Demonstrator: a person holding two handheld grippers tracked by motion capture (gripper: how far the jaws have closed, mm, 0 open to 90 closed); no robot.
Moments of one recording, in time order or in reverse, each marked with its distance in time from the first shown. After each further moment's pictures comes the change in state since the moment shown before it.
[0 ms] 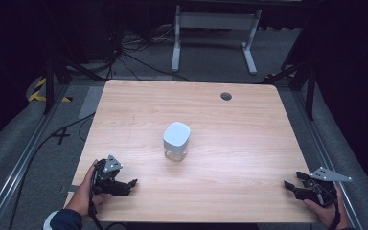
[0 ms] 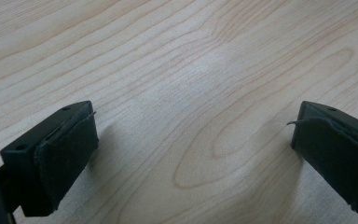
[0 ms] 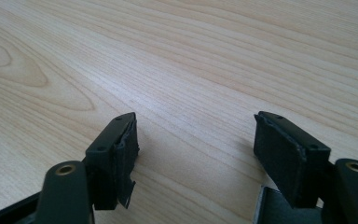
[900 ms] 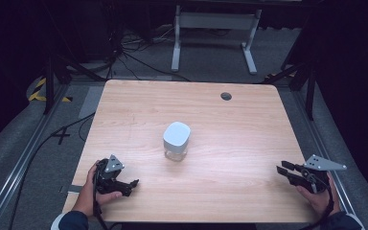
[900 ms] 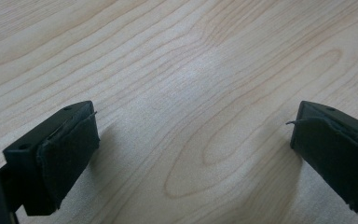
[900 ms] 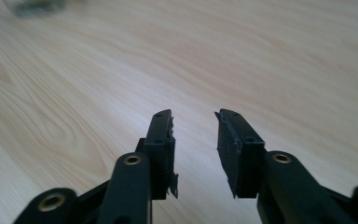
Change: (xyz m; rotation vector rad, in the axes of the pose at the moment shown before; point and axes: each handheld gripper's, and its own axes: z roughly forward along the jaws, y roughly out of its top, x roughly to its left) left arm -0.002 0.002 0.002 -0.005 -0.017 0.027; right arm 0.017 0.053 0.005 -0.128 0.113 -0.089
